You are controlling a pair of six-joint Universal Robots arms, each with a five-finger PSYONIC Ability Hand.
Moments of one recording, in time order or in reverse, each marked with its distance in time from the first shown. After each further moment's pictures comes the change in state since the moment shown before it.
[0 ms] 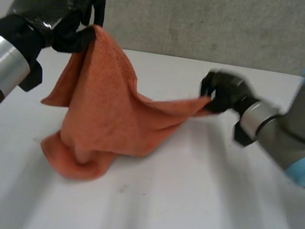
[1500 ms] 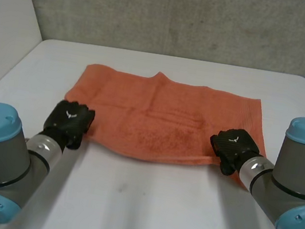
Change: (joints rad) left arm 0.006 -0.479 -0.267 0.283 -0.172 0.340; right arm -0.007 -0.019 0.399 -0.093 0.170 -0.595; left_hand 0.000 -0.002 0.000 -0.002 0.000; right_hand 0.000 0.000 0.006 0.004 0.010
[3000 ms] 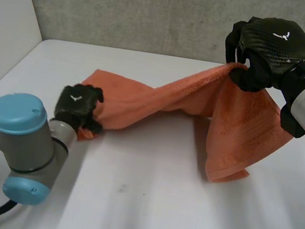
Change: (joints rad) left arm -0.082 -0.104 0.192 0.031 -0.179 -0.301; right arm 0.041 -0.491 -0.198 0.205 -0.116 0.343; left_hand -0.538 -0.622 -0.616 -0.613 -0.590; right_hand 0.000 0.000 0.000 0.000 0.000
